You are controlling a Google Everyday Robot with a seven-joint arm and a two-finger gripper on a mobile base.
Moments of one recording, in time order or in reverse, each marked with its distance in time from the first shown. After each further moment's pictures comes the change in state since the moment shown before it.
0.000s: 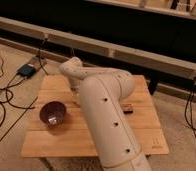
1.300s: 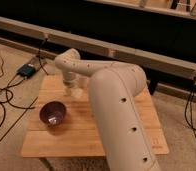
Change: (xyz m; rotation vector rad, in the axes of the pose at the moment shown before) arm -0.039 0.019 -0.110 0.064 -0.268 -0.042
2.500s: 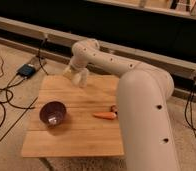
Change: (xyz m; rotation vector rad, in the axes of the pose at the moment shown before) arm -0.016 -0.069 -0.058 0.029 -0.413 0.267
